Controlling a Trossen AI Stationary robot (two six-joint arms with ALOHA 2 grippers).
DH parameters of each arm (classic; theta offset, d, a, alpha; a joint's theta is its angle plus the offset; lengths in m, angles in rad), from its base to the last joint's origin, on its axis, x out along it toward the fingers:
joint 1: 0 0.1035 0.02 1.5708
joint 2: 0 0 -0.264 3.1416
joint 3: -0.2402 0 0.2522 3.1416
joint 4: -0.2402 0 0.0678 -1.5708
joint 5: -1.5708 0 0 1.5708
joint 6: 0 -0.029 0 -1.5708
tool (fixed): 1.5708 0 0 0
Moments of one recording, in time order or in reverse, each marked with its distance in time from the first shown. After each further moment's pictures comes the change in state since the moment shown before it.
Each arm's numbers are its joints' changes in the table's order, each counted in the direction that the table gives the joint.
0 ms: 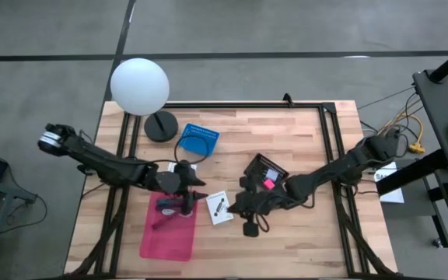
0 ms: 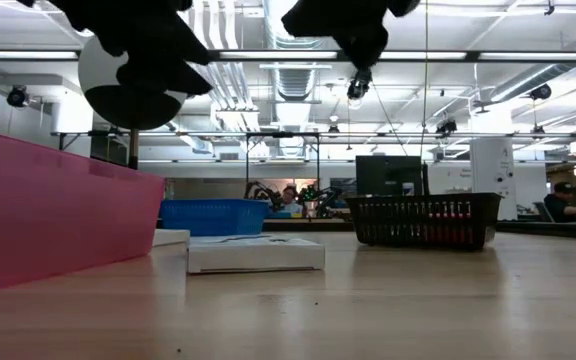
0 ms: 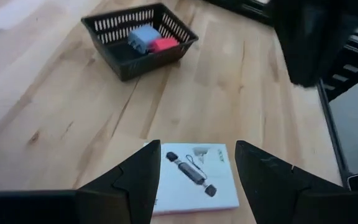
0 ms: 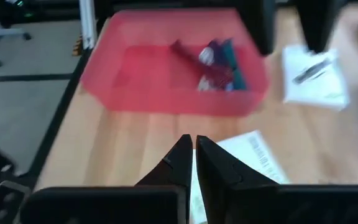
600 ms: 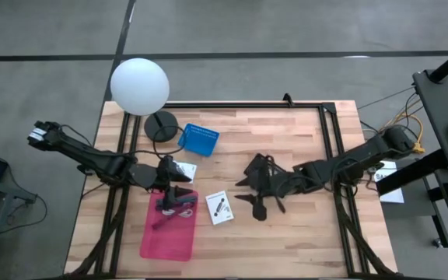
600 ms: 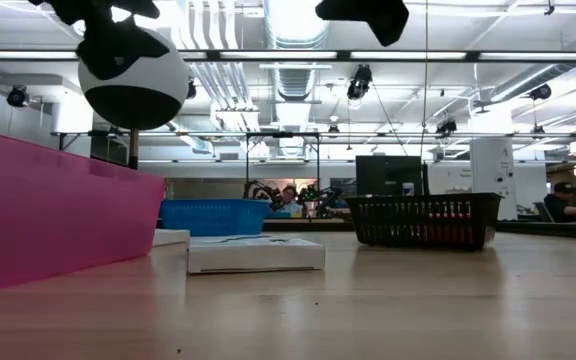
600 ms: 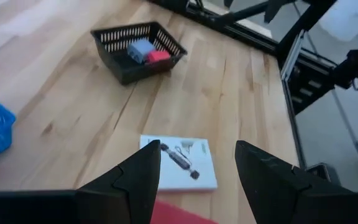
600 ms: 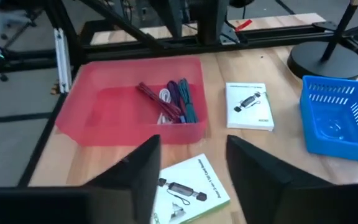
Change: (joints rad) left arm -0.047 0.276 0.047 -0.154 0.020 0.050; right arm -0.056 0.223 0.106 0.004 -0.074 0.015
